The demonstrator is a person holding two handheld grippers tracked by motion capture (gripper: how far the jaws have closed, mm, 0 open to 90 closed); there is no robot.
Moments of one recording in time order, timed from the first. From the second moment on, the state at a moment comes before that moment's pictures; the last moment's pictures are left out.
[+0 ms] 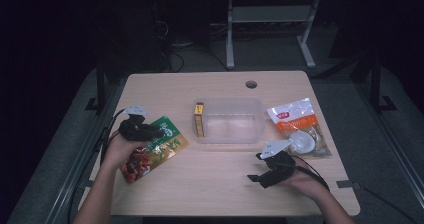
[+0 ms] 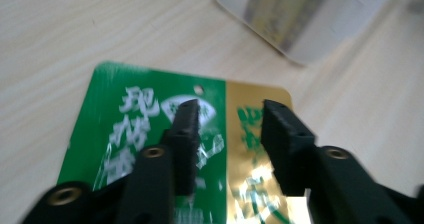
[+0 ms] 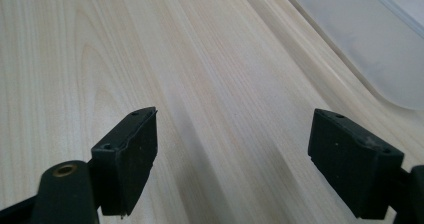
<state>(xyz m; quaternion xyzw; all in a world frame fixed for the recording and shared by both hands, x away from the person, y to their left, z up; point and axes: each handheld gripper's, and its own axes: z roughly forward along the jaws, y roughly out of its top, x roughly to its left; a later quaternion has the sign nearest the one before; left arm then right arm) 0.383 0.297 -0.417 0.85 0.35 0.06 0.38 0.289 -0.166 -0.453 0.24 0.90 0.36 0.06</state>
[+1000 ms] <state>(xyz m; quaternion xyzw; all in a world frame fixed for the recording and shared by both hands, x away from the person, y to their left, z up) 0.383 0.358 -0.454 0.87 0.37 0.11 0.32 0.288 -0.163 -0.455 0.22 0.90 0.36 0.05</state>
